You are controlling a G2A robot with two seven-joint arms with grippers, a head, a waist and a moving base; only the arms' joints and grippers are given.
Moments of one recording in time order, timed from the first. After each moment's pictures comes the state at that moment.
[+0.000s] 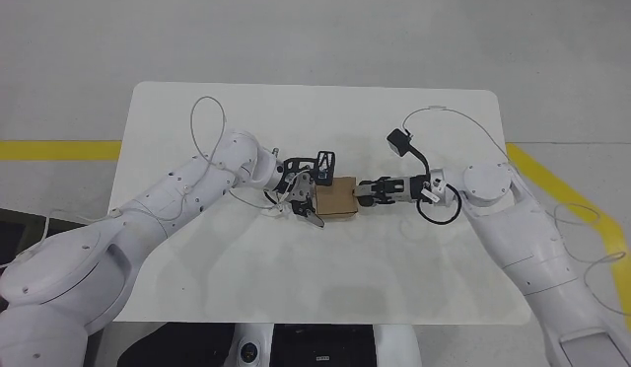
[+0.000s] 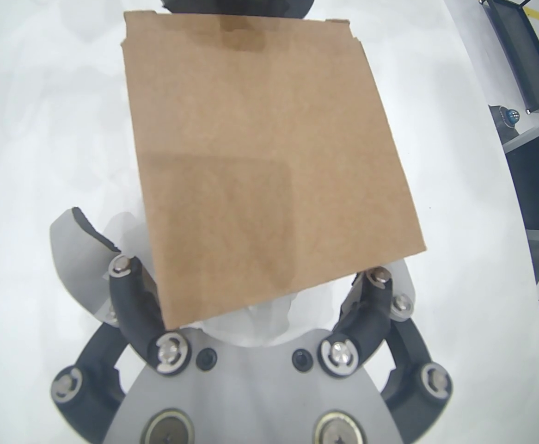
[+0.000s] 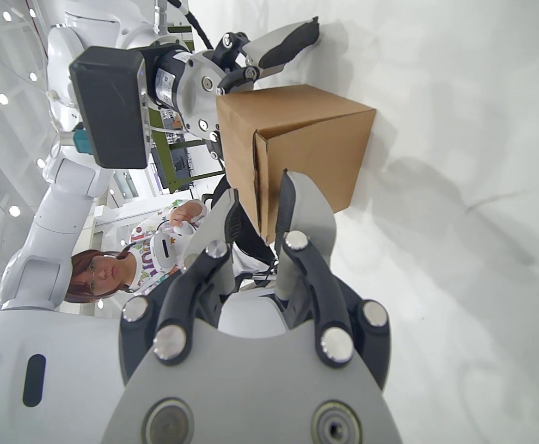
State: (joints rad) left arm 0.35 -1.15 -0.17 -0.98 0.96 -1.01 -0.06; right arm -0.86 -1.07 1.02 -1.30 0.23 -0.10 1.18
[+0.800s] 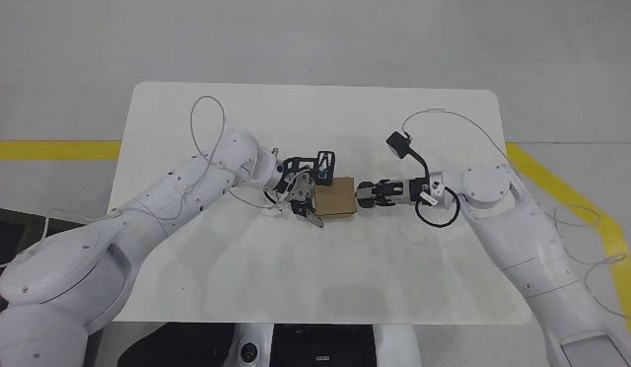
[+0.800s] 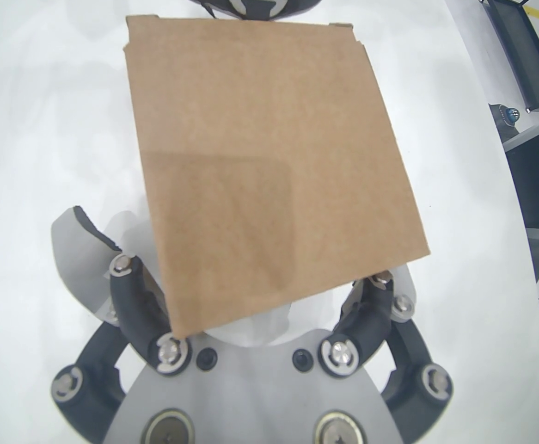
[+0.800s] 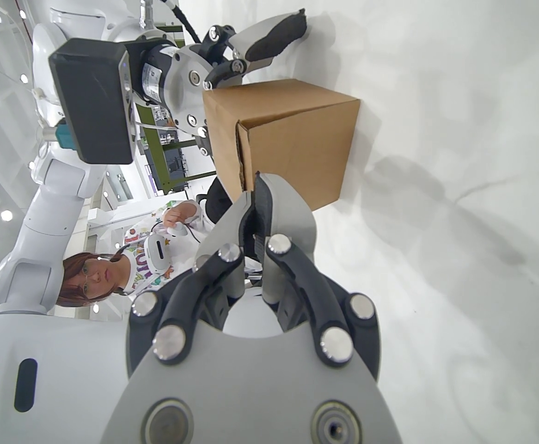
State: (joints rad) left arm 0.35 -1.15 -0.17 -0.98 0.96 -1.01 -0.06; right arm -0.87 -1.06 1.01 -1.31 0.20 -0.09 1.17
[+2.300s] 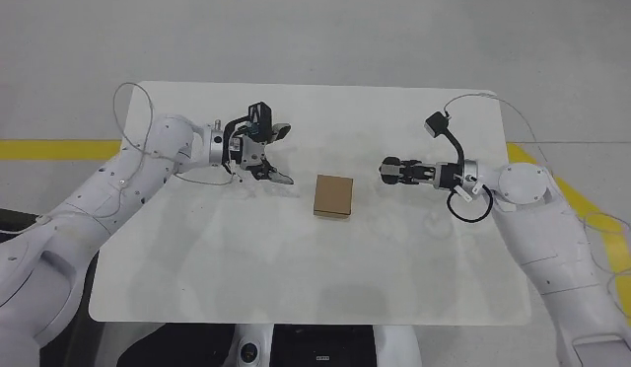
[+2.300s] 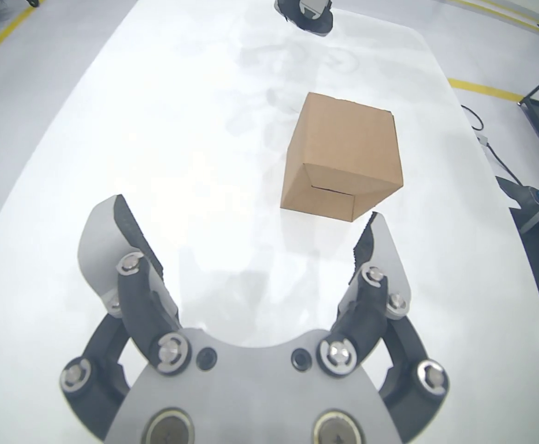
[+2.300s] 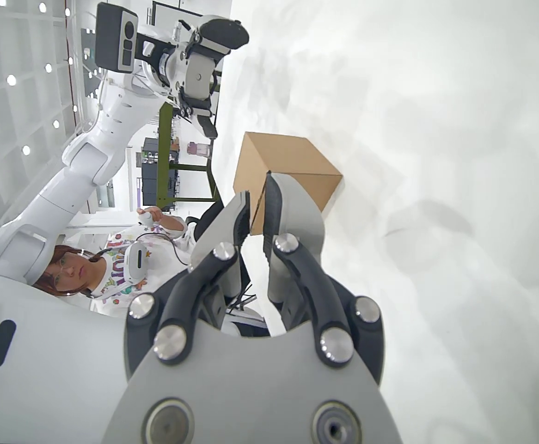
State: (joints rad) left arm 0.35 -0.92 -0.32 -1.02 1.04 -0.98 0.36; right arm -0.88 -1.03 1.16 -1.23 0.24 -0.42 1.14
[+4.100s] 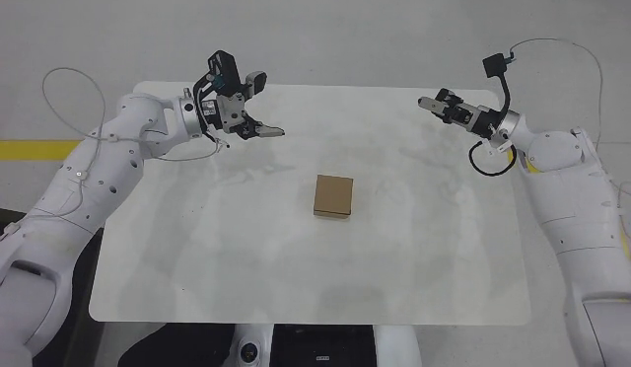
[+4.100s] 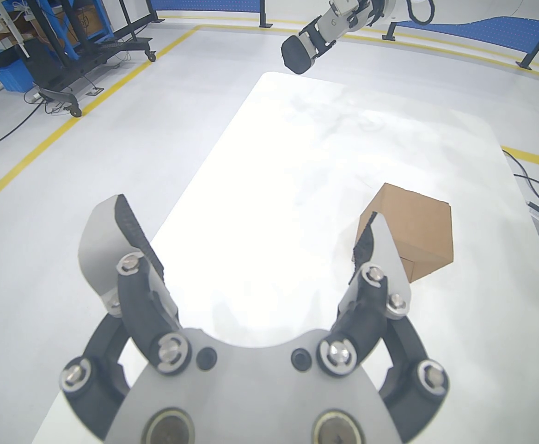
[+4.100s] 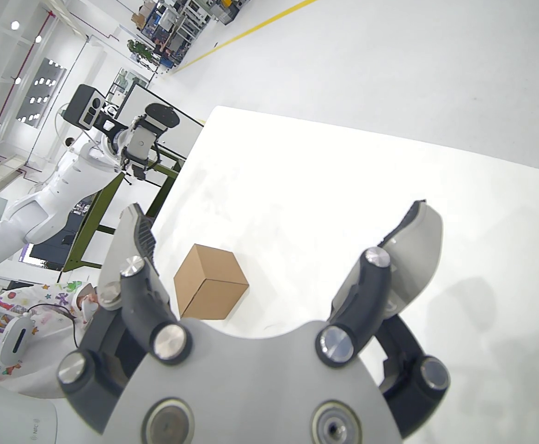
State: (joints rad) left arm 0.41 -0.89 -0.58 -1.09 0.90 -0.90 0.22; right arm -0.65 -1.05 1.18 -0.98 0.03 -0.69 0.84
